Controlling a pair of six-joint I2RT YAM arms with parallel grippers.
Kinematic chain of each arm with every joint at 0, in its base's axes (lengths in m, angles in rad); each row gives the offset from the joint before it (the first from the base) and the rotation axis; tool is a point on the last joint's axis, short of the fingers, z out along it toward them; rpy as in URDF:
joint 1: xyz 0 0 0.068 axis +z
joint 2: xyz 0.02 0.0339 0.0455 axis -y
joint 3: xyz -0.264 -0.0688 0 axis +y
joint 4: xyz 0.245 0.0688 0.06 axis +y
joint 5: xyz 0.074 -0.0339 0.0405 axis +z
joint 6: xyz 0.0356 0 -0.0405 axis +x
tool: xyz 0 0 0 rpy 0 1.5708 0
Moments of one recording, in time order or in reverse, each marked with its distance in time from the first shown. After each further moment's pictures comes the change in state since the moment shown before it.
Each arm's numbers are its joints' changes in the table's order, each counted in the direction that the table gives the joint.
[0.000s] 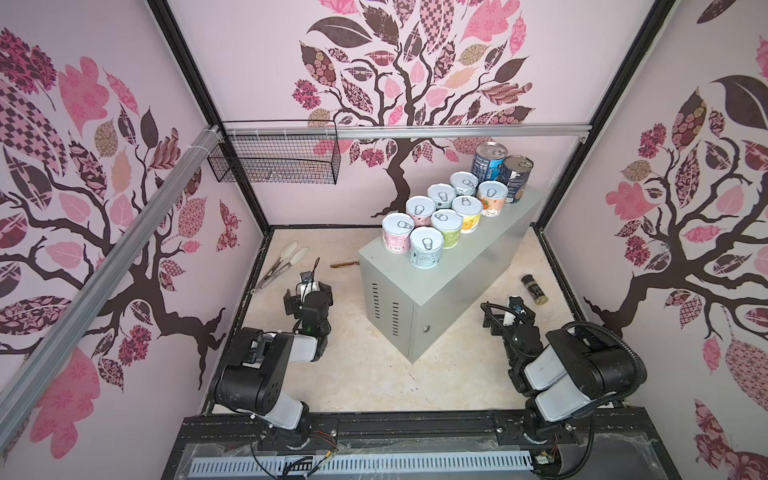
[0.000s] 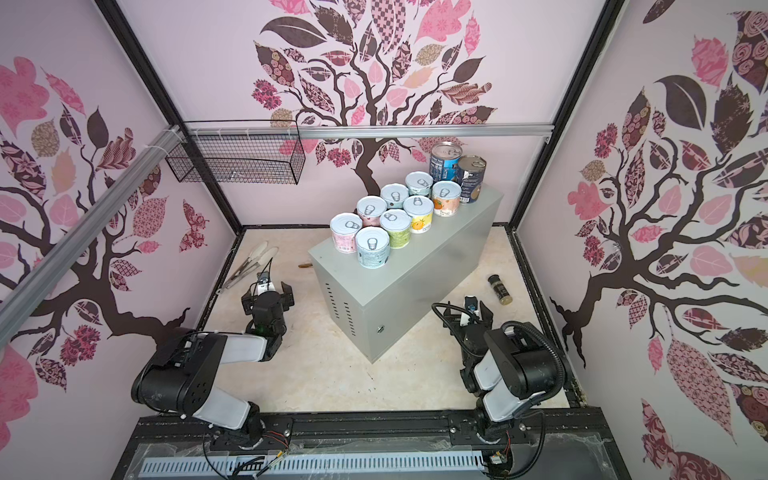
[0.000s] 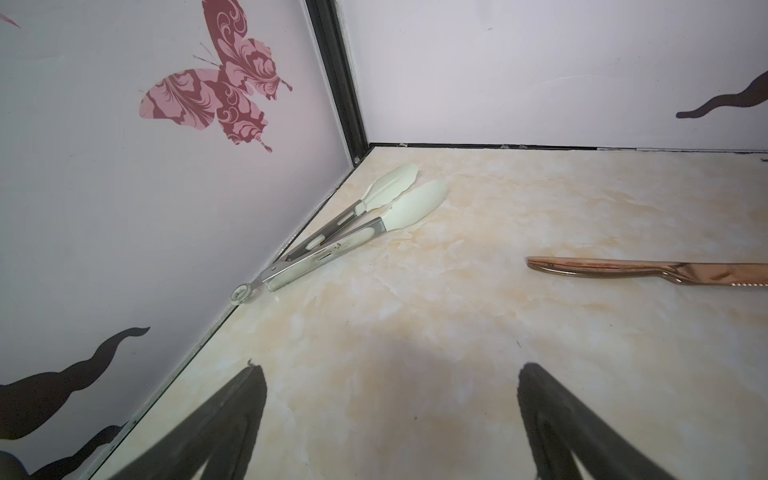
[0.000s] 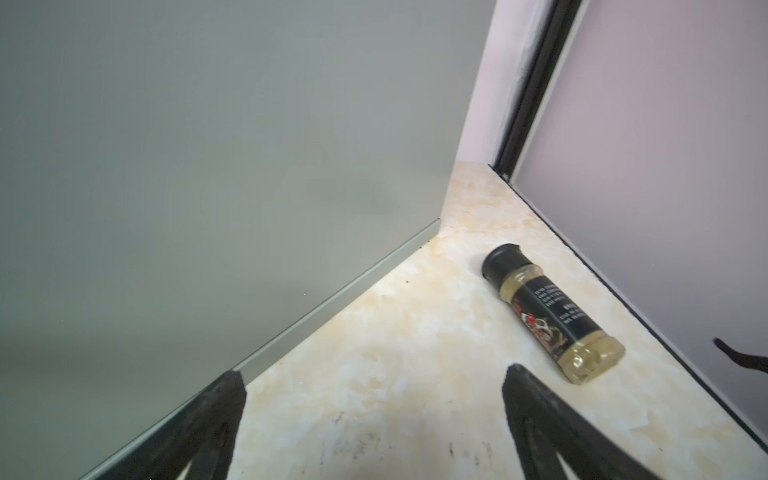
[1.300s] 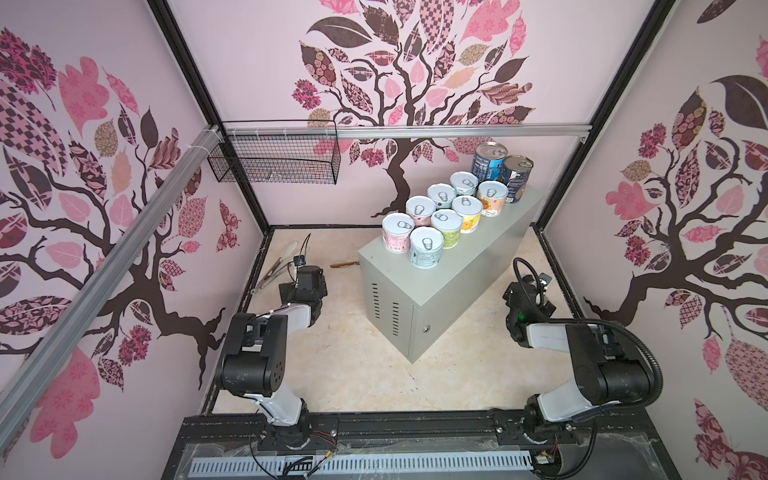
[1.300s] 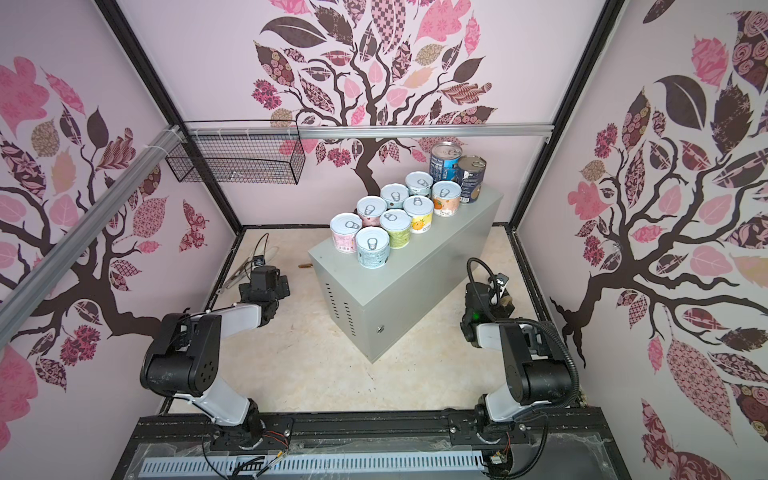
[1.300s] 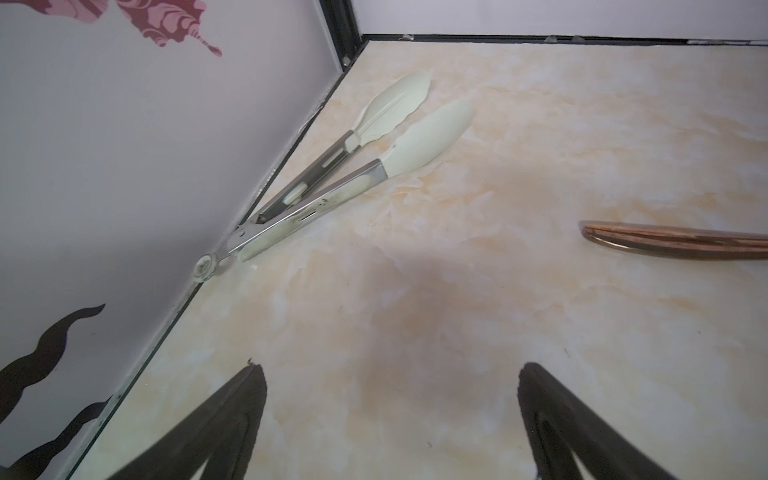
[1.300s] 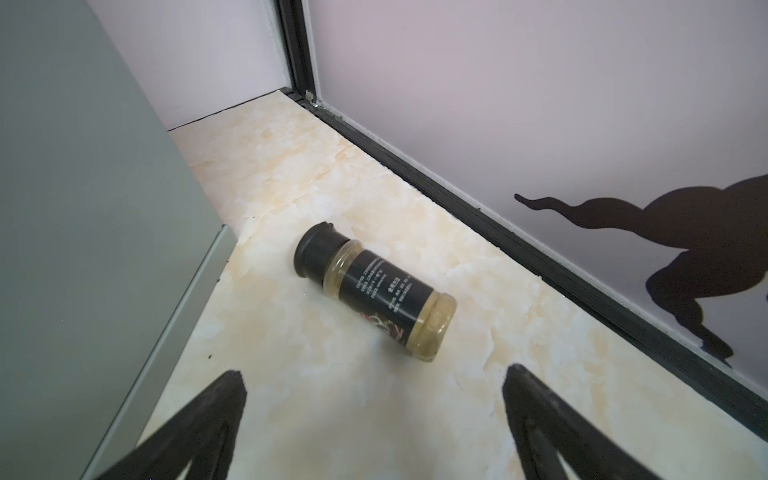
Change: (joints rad) left arm 0.140 -0.095 -0.314 0.546 -0.149 -0.109; right arm -0.124 0.060 -0.426 0.842 -0.441 0.422
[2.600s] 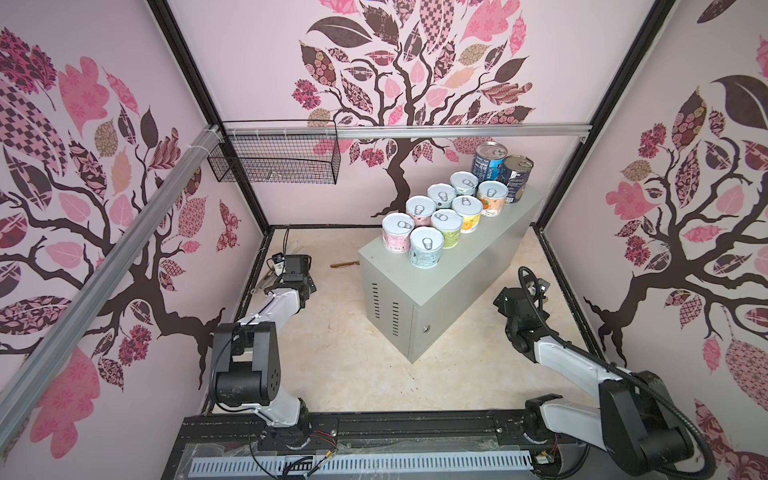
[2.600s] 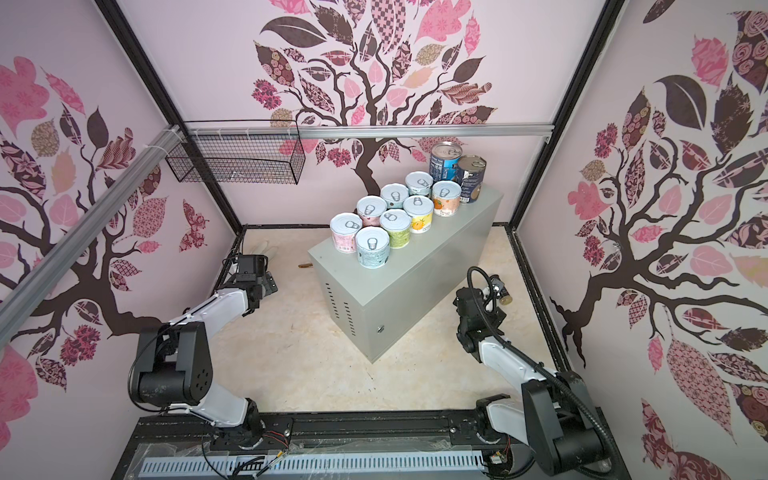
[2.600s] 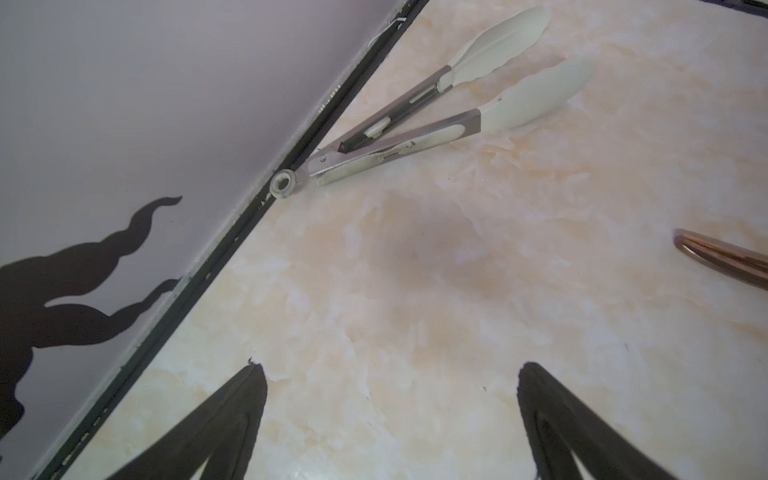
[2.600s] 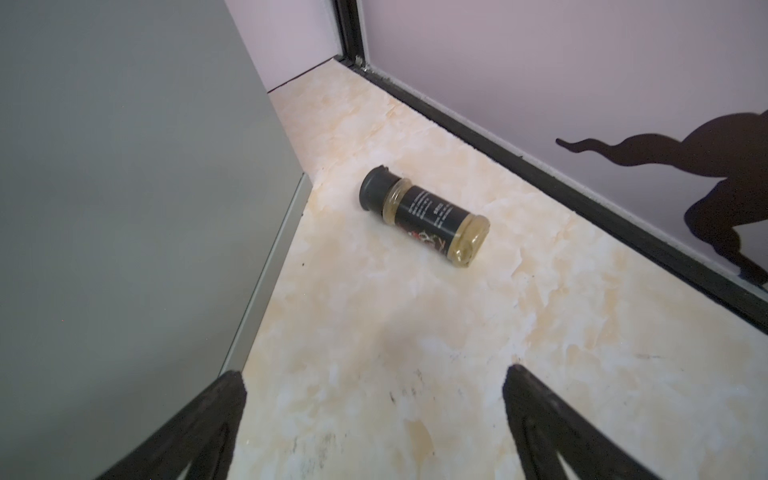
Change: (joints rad) left arm 0.078 0.047 -0.231 0.553 0.009 -0.214; right arm 0.099 0.304 -0.036 0.467 0.055 0.245
